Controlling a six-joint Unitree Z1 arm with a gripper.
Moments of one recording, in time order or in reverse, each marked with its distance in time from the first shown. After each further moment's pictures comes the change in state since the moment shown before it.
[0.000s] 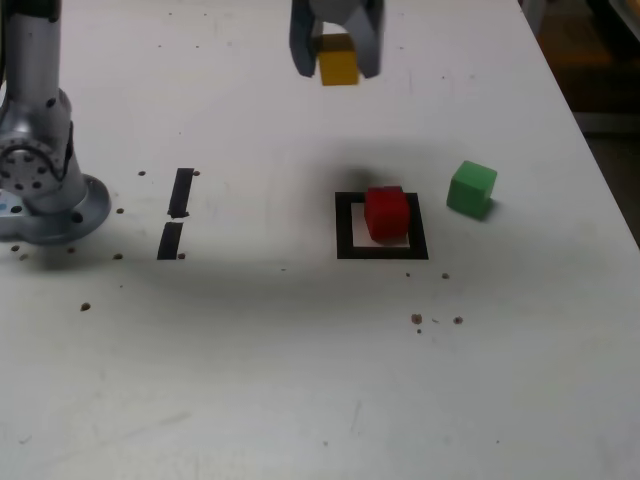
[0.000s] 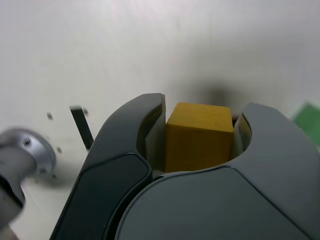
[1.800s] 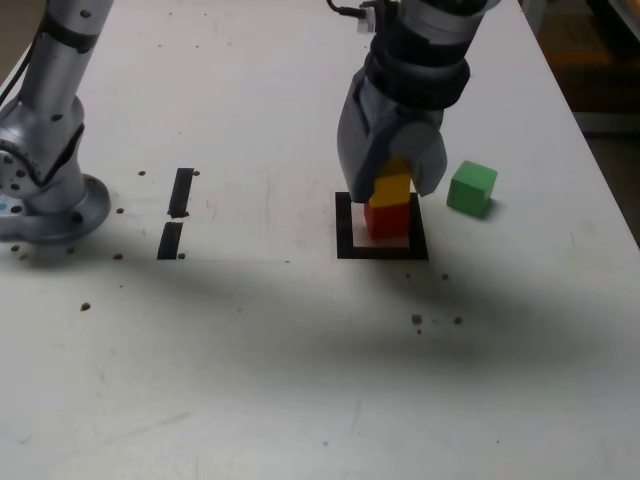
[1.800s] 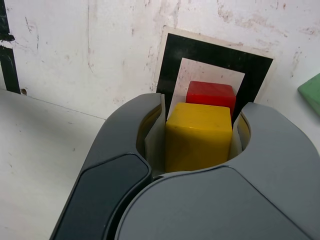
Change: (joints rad) arm -0.271 0.257 -0.066 -0.041 -0.071 -0.620
